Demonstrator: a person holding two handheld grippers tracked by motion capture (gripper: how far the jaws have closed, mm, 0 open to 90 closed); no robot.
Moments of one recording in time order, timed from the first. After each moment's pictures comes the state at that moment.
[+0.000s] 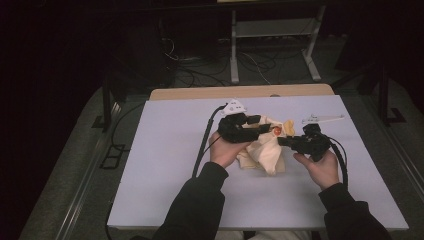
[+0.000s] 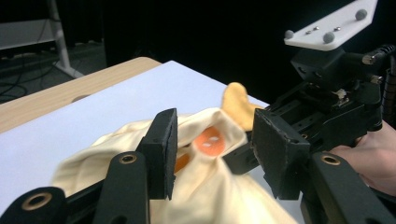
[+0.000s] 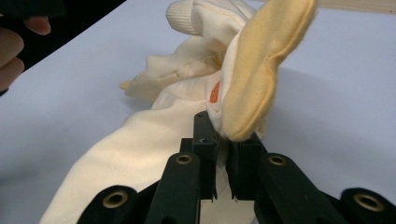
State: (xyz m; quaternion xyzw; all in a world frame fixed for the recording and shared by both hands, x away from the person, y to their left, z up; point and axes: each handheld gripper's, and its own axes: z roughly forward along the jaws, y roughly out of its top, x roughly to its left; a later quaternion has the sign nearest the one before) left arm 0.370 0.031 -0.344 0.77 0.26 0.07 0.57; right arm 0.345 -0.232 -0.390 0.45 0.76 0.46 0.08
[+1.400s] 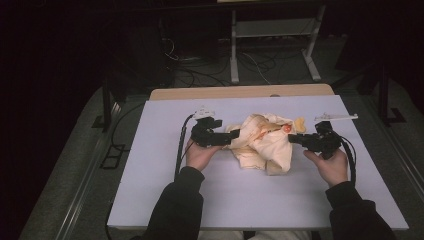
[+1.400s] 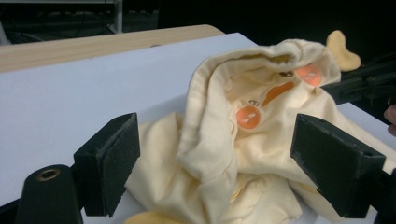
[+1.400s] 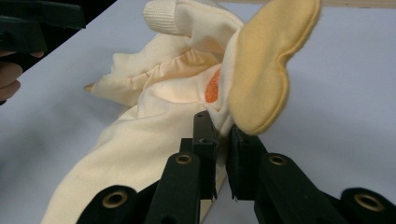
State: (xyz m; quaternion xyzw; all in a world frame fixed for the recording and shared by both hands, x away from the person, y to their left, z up) left arm 0.388 0.098 -0.389 0.76 0.37 0.08 0.53; right arm 0.353 -0.264 -0.398 0.48 0.74 0.47 0.08
